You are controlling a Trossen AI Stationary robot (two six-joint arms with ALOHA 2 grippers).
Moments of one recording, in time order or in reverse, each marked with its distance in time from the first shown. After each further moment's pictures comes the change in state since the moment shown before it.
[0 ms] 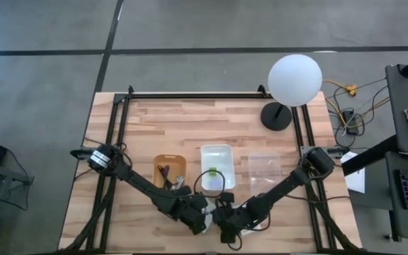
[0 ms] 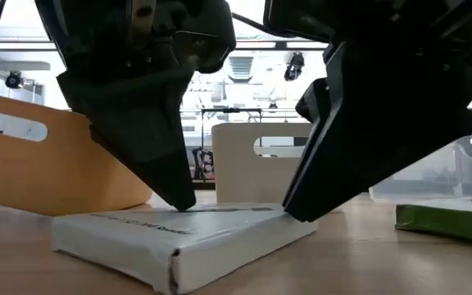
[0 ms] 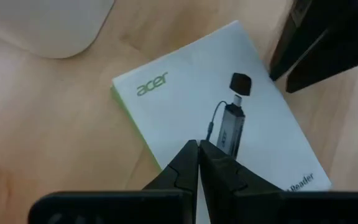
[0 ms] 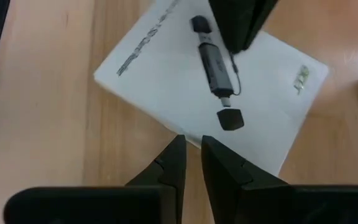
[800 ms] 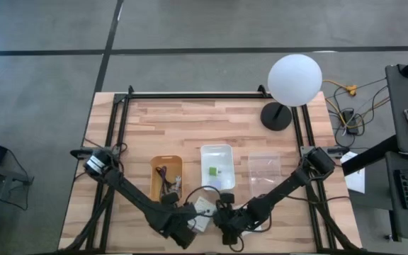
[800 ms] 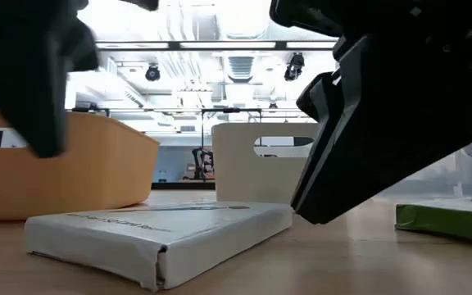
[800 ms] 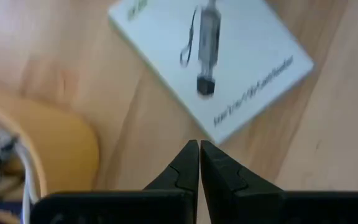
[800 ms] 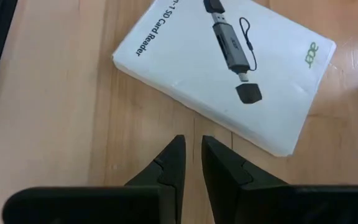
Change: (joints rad) left arm -0.112 0.005 0.222 -0.476 0.019 -0.054; right arm 0.011 -0.003 0.000 -0.007 0.002 -0.042
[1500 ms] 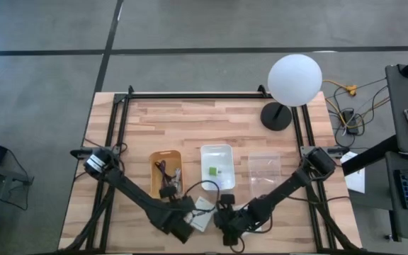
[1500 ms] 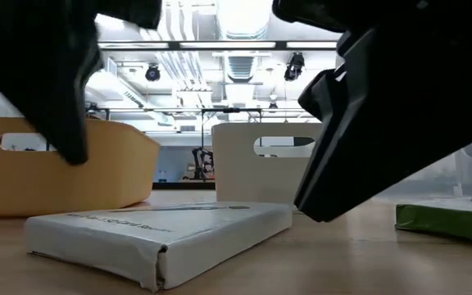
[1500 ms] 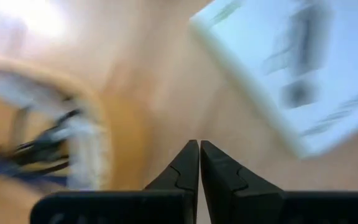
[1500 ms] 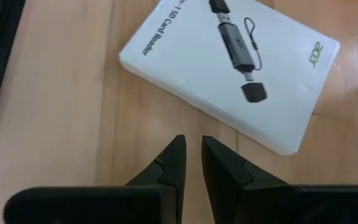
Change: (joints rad) left arm 0.006 -0.008 -0.043 -0.097 -0.115 -0.004; right arm 0.013 -0.003 0.000 0.000 -0.003 0.005
